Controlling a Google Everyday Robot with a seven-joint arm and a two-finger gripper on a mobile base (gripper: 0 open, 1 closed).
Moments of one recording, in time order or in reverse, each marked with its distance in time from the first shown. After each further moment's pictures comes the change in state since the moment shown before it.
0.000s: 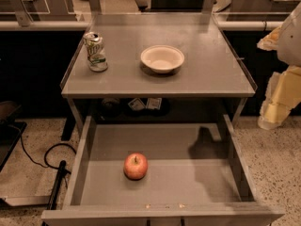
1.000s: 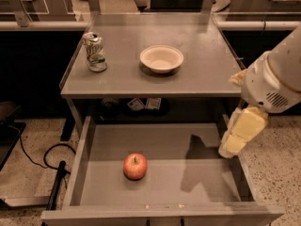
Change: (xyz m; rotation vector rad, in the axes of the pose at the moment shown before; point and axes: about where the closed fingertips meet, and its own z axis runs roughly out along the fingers) arm -0.024 0.039 0.075 -0.092 -0.146 0.080
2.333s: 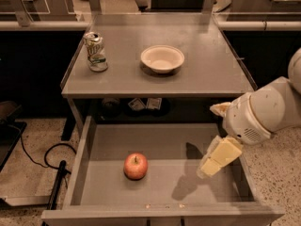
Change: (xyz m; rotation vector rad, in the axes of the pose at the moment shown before) arm -0.002 0.031 0.076 -0.090 -0.183 0.074
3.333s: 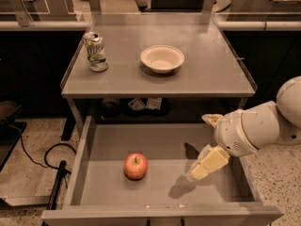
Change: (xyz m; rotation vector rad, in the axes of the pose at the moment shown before) arm 0.010 -0.007 0.050 0.004 -0.148 0.031
